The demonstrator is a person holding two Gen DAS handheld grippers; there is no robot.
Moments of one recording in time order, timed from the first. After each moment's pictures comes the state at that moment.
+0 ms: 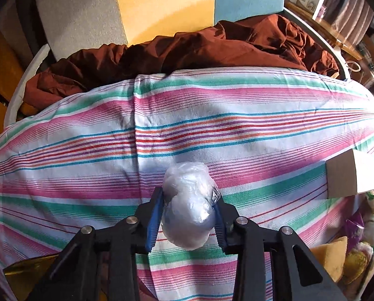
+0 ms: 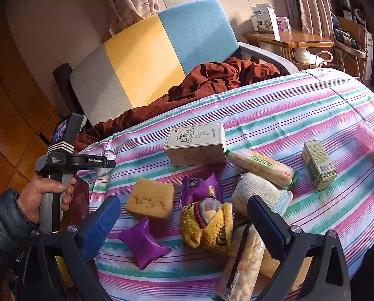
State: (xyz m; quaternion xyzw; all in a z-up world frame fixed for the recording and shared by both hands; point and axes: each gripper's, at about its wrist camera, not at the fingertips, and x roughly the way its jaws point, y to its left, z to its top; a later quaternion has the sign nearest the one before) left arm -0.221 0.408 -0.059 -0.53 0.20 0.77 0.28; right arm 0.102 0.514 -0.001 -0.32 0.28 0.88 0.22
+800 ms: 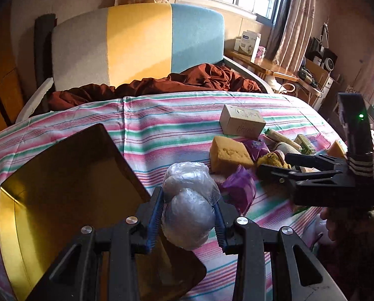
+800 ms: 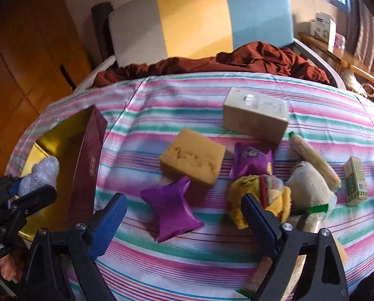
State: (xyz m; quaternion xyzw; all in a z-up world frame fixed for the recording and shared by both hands) left arm -0.012 0.266 0.020 -0.40 0.11 0.82 0.39; right arm 0.044 0.445 -0.032 -0.45 0.14 0.87 0.11
